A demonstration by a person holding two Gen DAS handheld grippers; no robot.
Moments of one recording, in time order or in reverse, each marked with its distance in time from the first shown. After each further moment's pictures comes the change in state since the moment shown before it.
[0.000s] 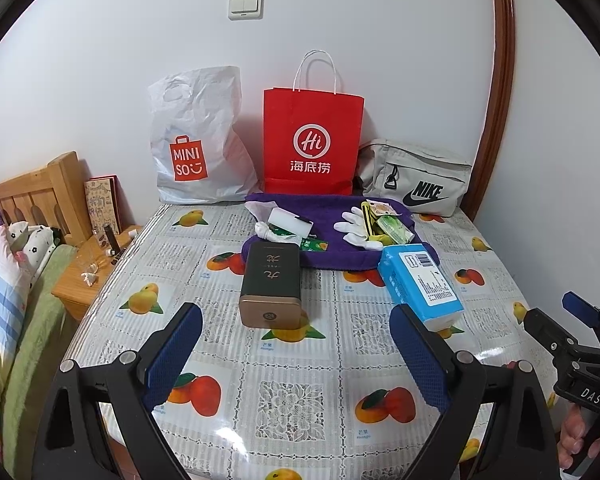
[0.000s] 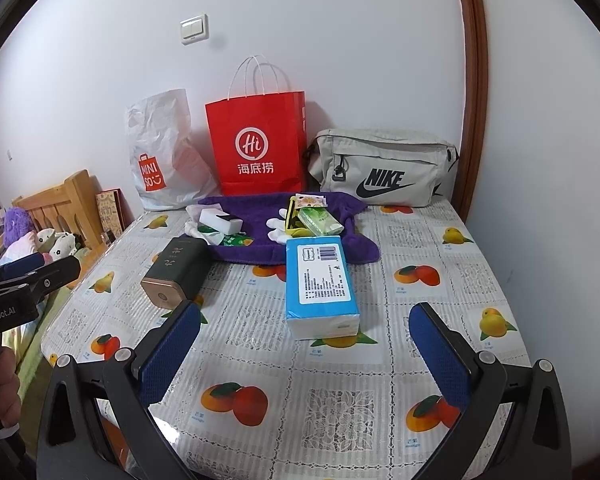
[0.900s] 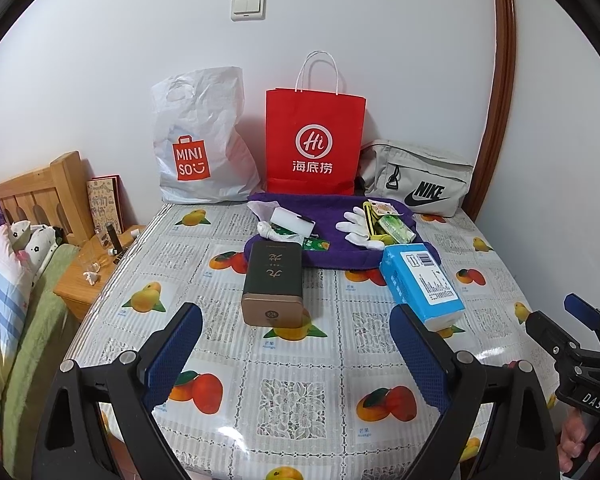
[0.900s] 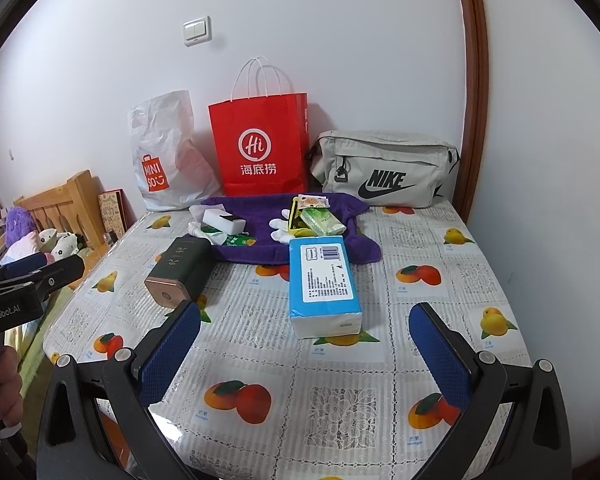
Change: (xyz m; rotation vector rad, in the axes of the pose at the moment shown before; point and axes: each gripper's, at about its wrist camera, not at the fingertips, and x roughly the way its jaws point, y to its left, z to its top) left arm -0.005 0.003 0.002 -0.004 -0.005 0.006; right arm -0.004 0.002 -0.001 -0.006 -0.005 0.007
